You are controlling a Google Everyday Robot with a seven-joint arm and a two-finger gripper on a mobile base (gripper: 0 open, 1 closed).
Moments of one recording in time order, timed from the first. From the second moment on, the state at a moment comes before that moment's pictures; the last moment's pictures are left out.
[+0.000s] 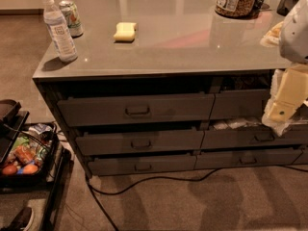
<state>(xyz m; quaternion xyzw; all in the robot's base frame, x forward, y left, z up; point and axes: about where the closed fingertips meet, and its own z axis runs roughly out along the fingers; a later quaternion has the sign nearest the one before) 0.438 -0.217 0.976 -0.60 0.78 -0.03 0.16</state>
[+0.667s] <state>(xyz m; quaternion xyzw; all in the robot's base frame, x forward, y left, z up) 0.438 -0.214 0.978 -0.60 0.78 -0.04 0.17</state>
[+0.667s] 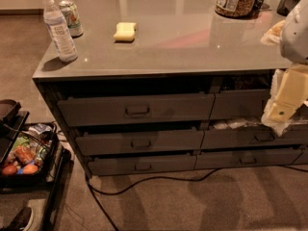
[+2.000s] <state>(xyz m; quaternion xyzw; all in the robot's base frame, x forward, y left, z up) 0.408 -0.214 0.944 -0.61 0.73 -0.01 0.32</state>
